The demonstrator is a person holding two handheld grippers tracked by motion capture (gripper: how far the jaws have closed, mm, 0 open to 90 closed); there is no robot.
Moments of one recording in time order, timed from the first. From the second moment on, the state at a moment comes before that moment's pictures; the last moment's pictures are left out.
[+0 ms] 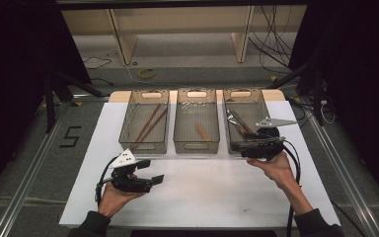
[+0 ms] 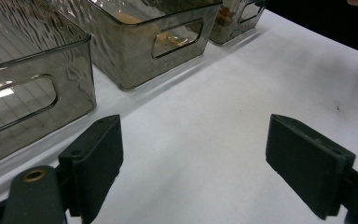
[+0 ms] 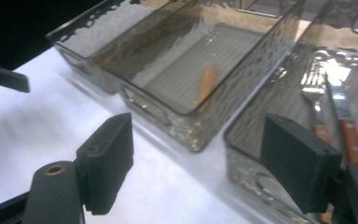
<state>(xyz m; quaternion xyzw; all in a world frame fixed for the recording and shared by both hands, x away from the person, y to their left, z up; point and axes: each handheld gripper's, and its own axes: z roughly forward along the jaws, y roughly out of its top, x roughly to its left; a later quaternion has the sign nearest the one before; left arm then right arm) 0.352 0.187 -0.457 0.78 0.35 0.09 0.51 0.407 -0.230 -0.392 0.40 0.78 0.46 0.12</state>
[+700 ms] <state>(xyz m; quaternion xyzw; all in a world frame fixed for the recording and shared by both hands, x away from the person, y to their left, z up) 0.346 0.185 -0.456 0.78 0.35 0.07 0.52 0.352 -0.230 -0.417 0.38 0.78 0.49 0.10</state>
